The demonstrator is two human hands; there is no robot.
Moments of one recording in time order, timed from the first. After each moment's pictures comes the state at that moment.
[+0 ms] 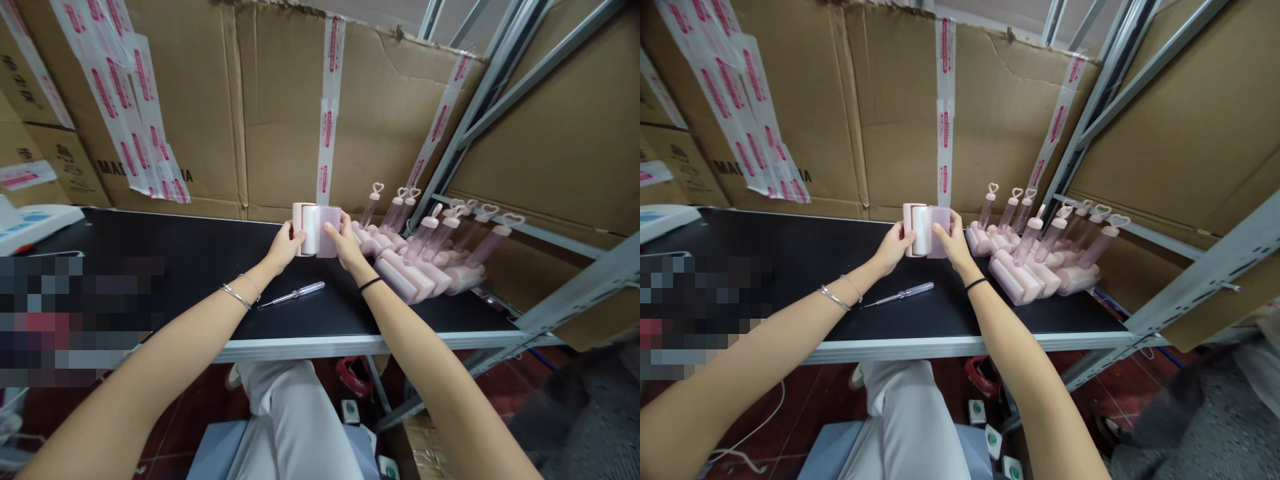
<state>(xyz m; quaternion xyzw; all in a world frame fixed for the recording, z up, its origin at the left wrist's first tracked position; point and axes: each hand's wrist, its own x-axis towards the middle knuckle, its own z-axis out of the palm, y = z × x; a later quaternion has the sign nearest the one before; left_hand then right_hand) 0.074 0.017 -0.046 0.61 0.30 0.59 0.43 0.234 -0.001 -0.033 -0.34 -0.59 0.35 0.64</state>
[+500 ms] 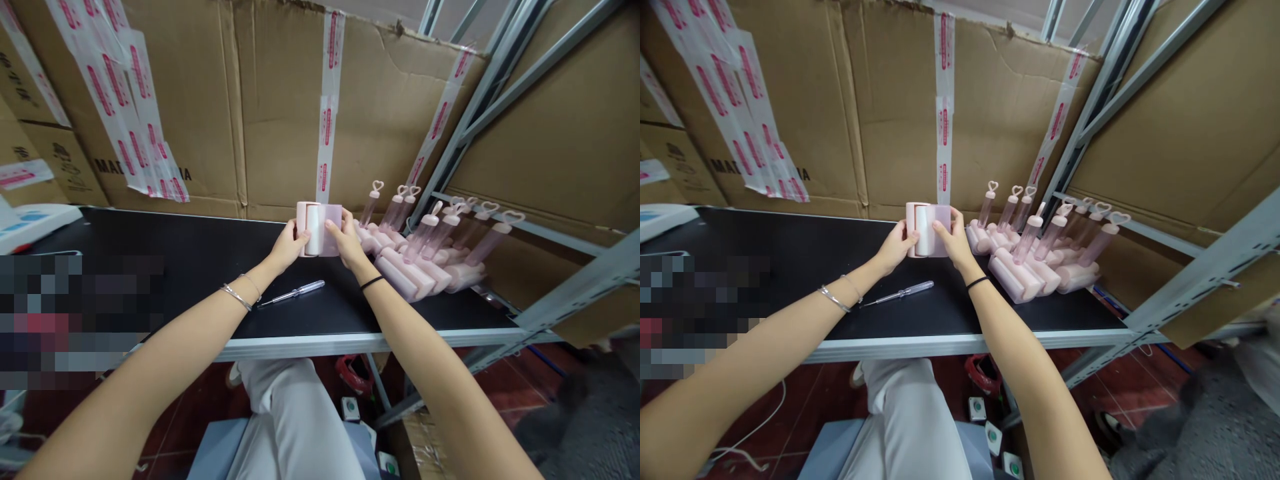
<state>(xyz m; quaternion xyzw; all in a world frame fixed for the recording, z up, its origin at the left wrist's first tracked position) 0.077 0.010 -0.041 0.64 0.30 0.56 0.43 0.236 -0.002 -0.031 -0.37 -0.59 0.32 0.64</state>
